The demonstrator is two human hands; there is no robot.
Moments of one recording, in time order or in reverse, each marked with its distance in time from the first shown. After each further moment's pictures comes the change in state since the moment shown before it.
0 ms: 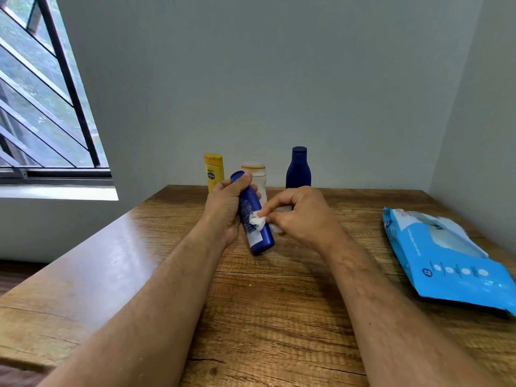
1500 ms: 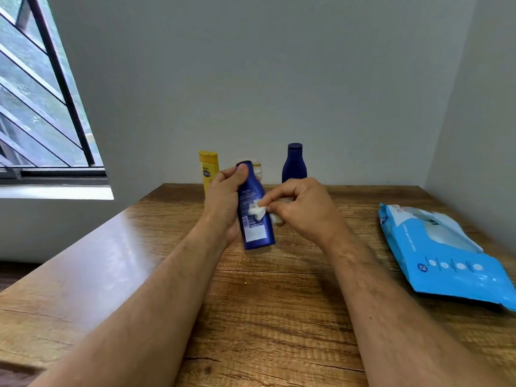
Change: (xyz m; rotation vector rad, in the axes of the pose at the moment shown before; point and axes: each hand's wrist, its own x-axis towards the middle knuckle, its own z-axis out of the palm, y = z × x) left_hand -0.006 -0.002 0.009 0.011 -0.080 0.092; right_hand -0.001 -0.001 -0.008 0.112 0.069 -0.008
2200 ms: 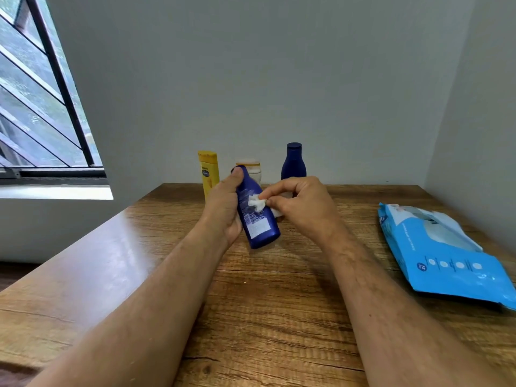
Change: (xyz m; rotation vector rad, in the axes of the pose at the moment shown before) left_hand -0.003 -0.002 0.004 -0.124 0.034 -0.146; right_hand 0.001 -0.002 0.001 0.070 0.039 0.058
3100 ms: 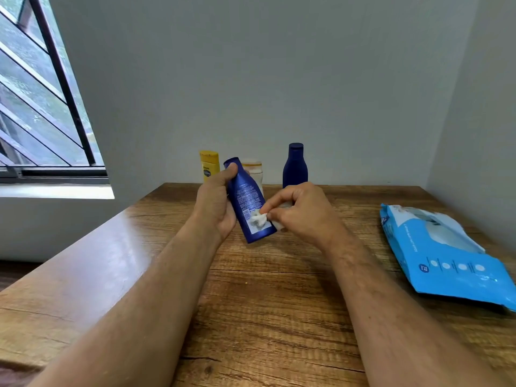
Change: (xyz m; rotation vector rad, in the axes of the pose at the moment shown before) left_hand -0.004 0.015 -0.003 -0.013 -0.005 0.061; right_hand -0.003 0.004 0.001 -0.179 -0.069 0.015
